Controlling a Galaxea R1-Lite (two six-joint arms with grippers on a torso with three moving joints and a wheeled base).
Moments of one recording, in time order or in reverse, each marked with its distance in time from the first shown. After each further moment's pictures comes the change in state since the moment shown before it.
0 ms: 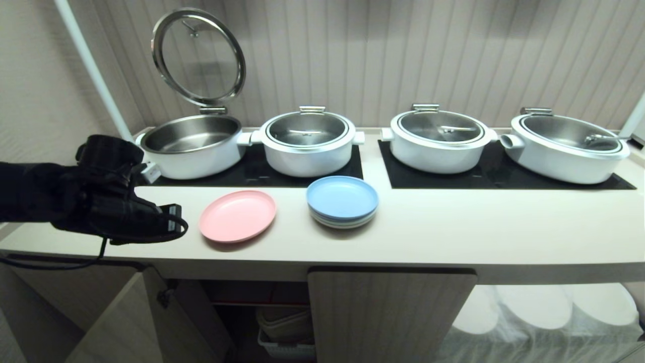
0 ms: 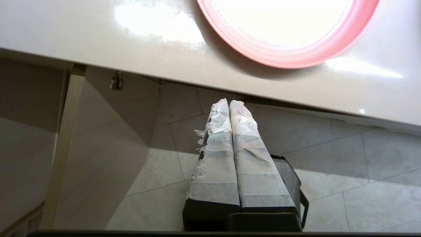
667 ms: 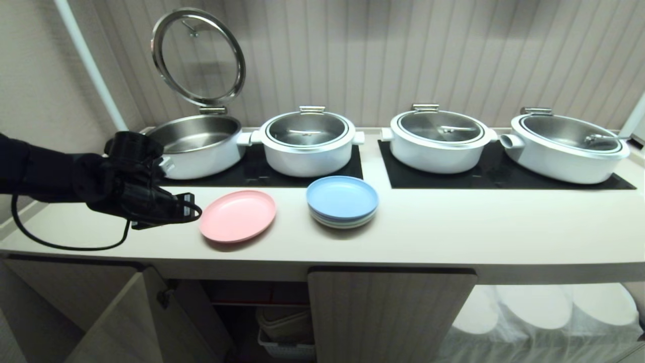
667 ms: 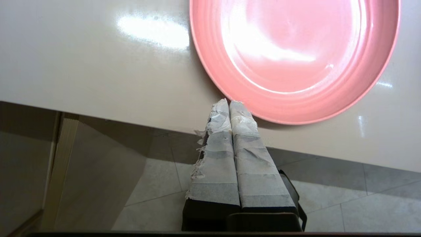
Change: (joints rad) left arm 0.016 0.174 -0.184 0.005 -0.005 -0.007; right arm 0.000 0.000 0.000 0.000 0.000 0.000
